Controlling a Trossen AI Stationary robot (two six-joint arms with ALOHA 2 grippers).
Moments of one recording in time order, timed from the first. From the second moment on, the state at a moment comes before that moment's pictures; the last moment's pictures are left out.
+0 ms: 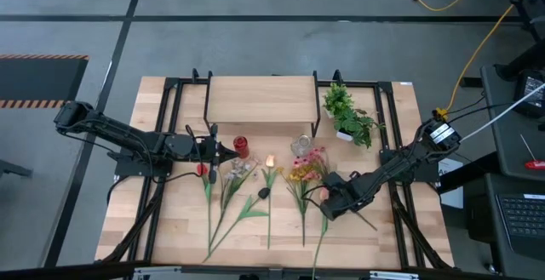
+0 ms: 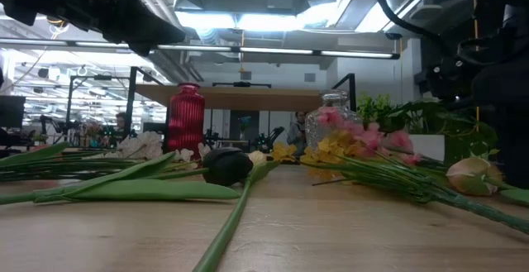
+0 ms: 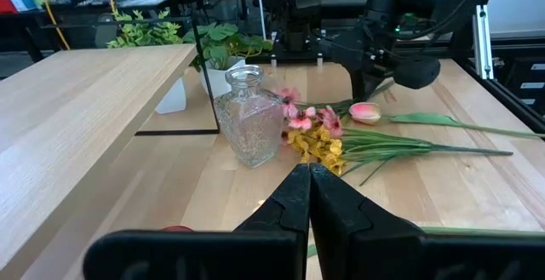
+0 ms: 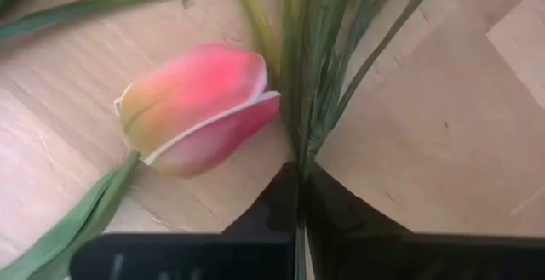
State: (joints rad) left arm -0.20 0.89 0.32 0.33 -0.30 -0.04; right arm 0.57 1.68 0.88 -0.75 0.17 1.38
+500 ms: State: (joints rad) left arm -0.20 0.89 0.32 0.33 -0.30 -0.04; right arm 0.66 1.56 0.87 -0.96 0.22 1.59
